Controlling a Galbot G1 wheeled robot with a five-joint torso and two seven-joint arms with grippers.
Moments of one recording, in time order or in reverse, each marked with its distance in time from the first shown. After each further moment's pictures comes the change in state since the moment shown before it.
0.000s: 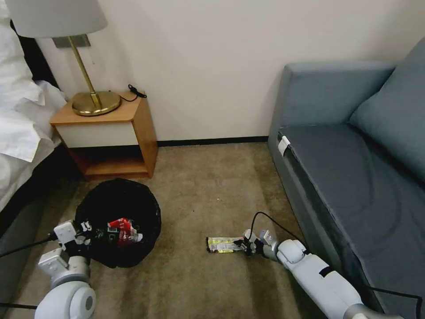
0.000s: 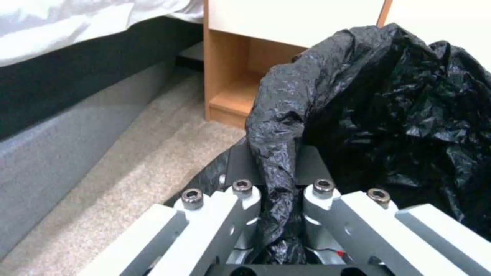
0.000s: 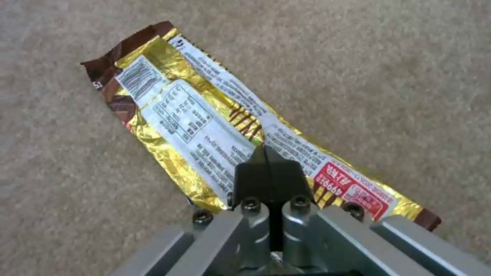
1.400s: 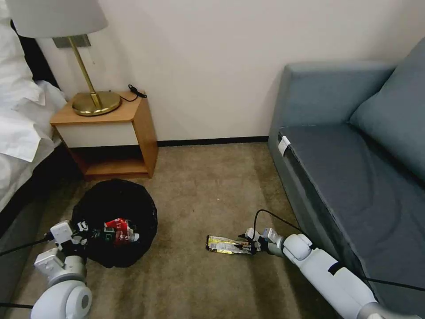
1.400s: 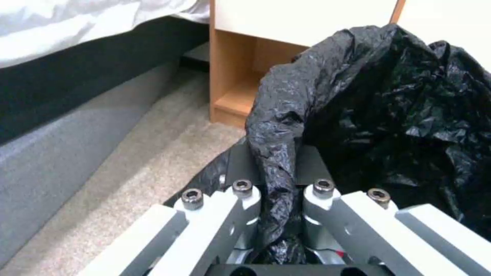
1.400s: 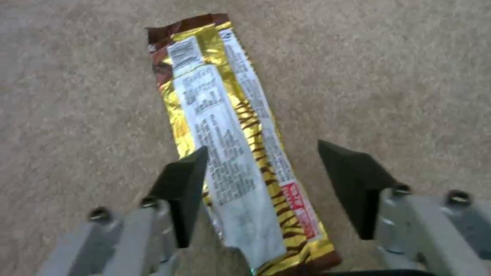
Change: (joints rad) left arm -0.025 0.035 -0.010 0.047 -0.029 -0.013 0.002; right arm 0.032 -0.095 -0.061 0.099 -0.064 0.012 -0.088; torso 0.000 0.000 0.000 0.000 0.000
